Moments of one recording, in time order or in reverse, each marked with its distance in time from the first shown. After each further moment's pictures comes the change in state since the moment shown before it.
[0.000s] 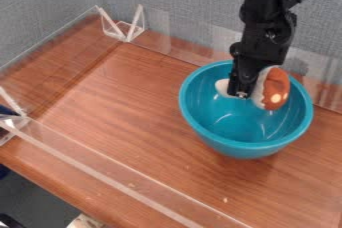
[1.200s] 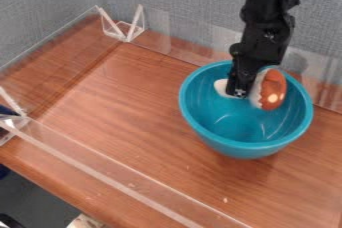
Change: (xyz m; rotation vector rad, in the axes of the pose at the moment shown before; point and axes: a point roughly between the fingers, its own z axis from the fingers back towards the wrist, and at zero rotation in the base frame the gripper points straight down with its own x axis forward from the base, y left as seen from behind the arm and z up) arm -0.002 0.007 -0.010 -0.043 0.027 -0.021
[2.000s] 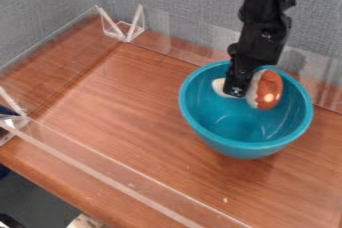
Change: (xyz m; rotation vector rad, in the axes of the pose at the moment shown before) arm -0.005 0.006 -0.007 -0.022 0.015 -0.014
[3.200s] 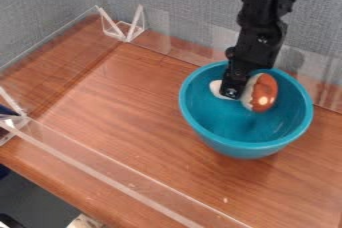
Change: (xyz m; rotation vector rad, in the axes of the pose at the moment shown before) arm -0.002 0.007 -0.009 -0.010 0.023 -0.043
